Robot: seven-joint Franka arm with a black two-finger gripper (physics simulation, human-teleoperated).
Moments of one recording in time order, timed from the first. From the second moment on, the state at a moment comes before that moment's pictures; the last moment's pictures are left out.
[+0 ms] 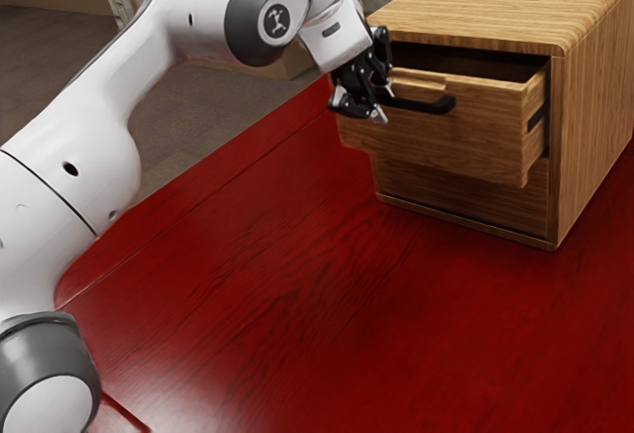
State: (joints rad) arm -0.01 0.57 -0.06 -0.75 0.01 1.77 1.45
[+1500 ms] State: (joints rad) arm -0.02 0.33 -0.06 -1.04 -0.02 1.61 1.36
